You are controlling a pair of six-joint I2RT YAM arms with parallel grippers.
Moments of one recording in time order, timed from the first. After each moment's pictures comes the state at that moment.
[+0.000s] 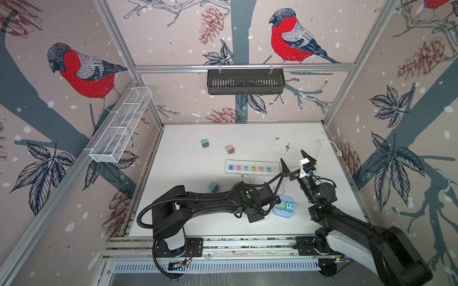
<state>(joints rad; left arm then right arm) -1.24 1.69 1.14 -0.68 -0.04 0.11 0.40 1.02 0.14 1.18 -0.04 -0.21</state>
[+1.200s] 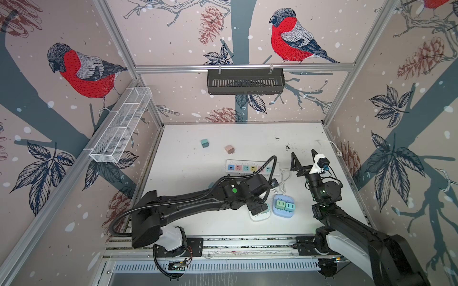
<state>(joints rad) -1.18 1.40 1.12 -0.57 -0.26 0.09 0.26 0.97 0.15 1.12 -0.01 0.06</state>
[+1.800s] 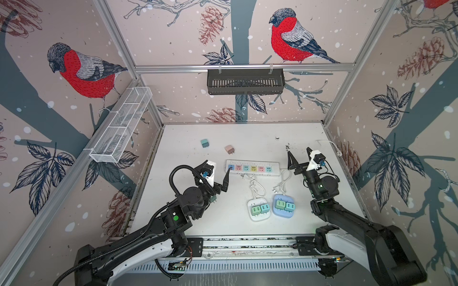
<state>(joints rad) -0.99 0.65 0.43 0.23 -0.60 0.08 0.25 1.08 0.23 1.09 -0.08 0.09</state>
